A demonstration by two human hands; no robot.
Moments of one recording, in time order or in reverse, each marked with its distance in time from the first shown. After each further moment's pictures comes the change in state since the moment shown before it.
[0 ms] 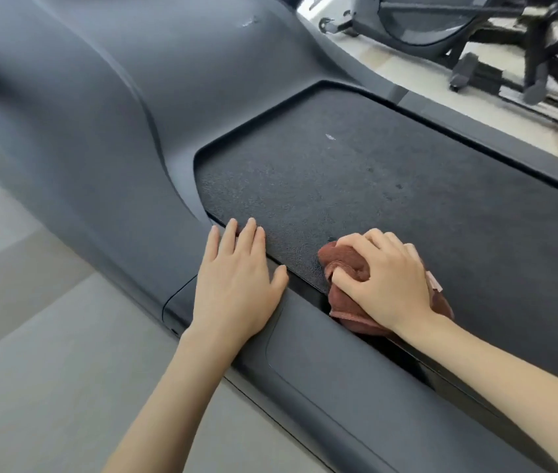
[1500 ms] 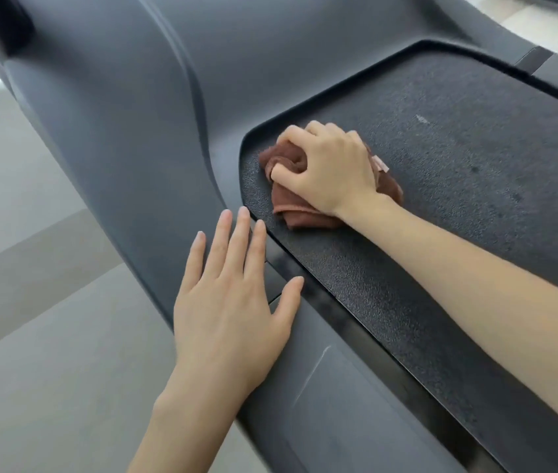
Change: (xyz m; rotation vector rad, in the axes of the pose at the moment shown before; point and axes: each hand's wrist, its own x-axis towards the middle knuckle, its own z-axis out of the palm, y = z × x) left_hand -0.011 -0.013 -0.014 0.035 0.002 -0.297; right_hand 0.175 -0.082 0.076 0.151 -0.020 -0.371
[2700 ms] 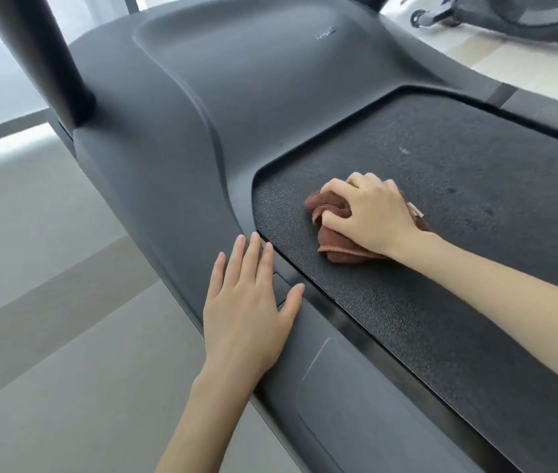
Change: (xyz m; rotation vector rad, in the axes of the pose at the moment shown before) left_hand -0.002 0.000 0.002 0.003 0.056 0.003; right_hand -0.046 0.033 -0.033 -0.054 -0.088 0.046
